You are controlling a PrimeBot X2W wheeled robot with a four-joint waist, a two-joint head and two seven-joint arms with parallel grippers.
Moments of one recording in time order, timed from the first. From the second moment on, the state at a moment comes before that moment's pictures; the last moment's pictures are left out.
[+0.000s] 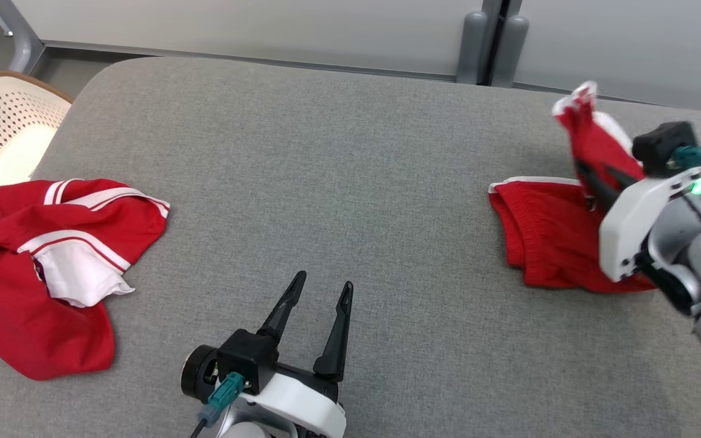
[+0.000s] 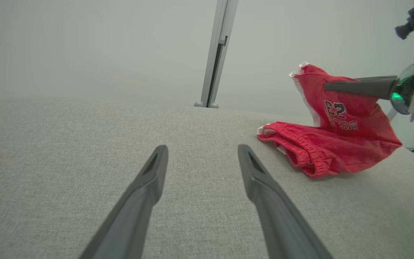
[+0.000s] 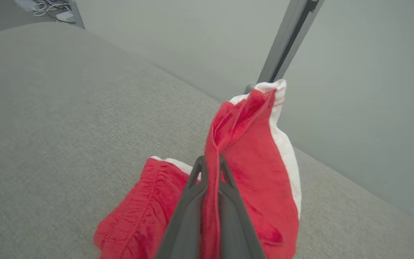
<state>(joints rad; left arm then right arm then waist) -0.16 0.05 -0.53 0.21 -0.38 0.11 -0.26 -0.74 -0.55 0.68 0.55 0.56 0.13 0.21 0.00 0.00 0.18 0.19</state>
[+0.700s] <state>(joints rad) -0.17 0.05 -0.52 0.20 -0.41 0.12 -0.26 -0.50 -0.38 0.46 0.28 0.41 0.13 0.09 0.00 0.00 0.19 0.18</state>
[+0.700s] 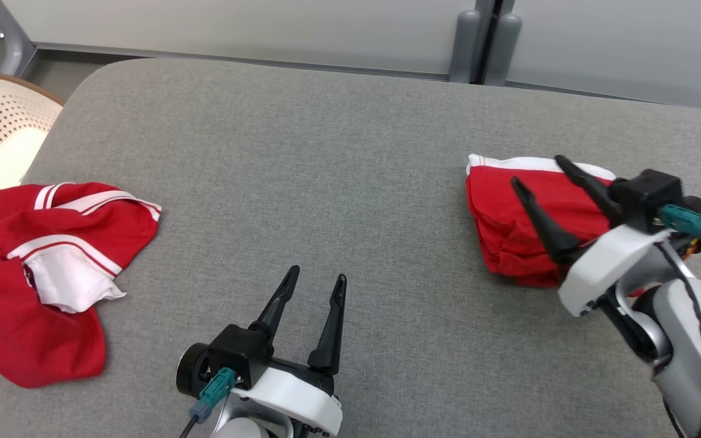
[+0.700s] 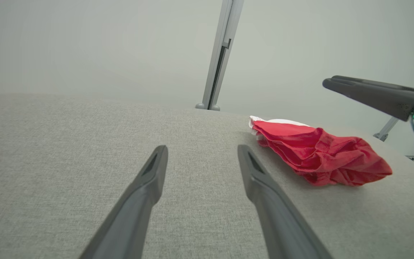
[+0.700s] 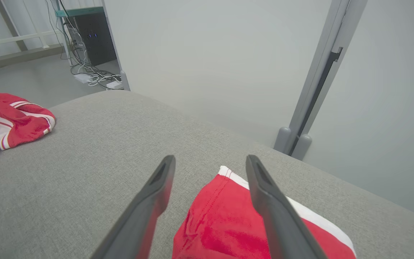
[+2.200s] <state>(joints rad) -0.07 0.05 -0.49 0.09 -0.34 0.08 -0.26 -0.49 -0.73 0.82 0.61 0.42 0.13 -0.19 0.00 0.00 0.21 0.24</state>
